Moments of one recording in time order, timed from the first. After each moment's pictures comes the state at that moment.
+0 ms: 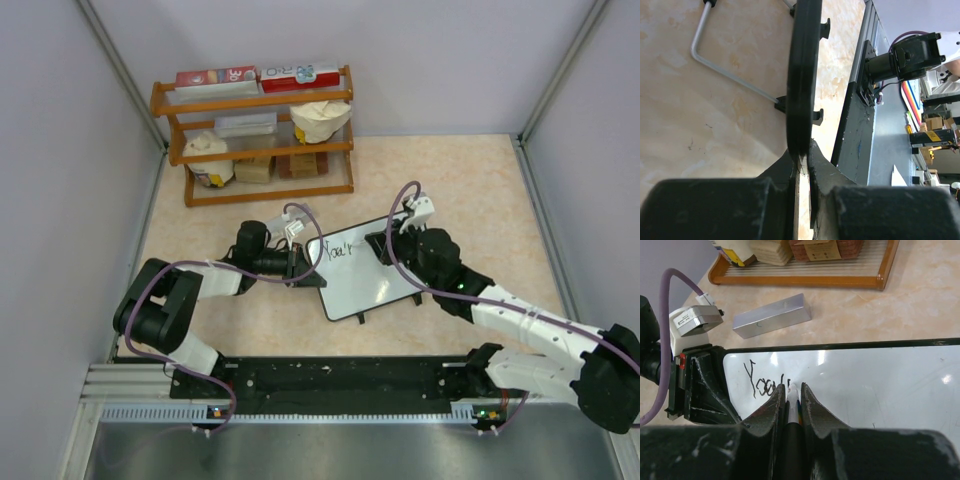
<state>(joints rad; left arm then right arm) -0.37 1.56 0.54 0.45 1.05 -0.42 0.75 1.04 0.59 0.24 0.16 0.42</state>
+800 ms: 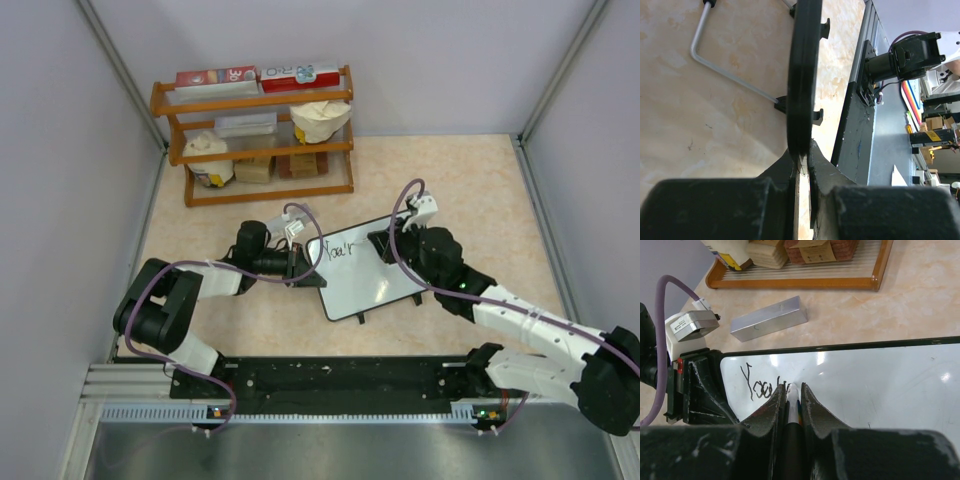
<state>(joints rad) -0.37 1.56 0.54 0.45 1.05 -0.42 0.73 1.03 0.60 0.23 0.16 0.43</state>
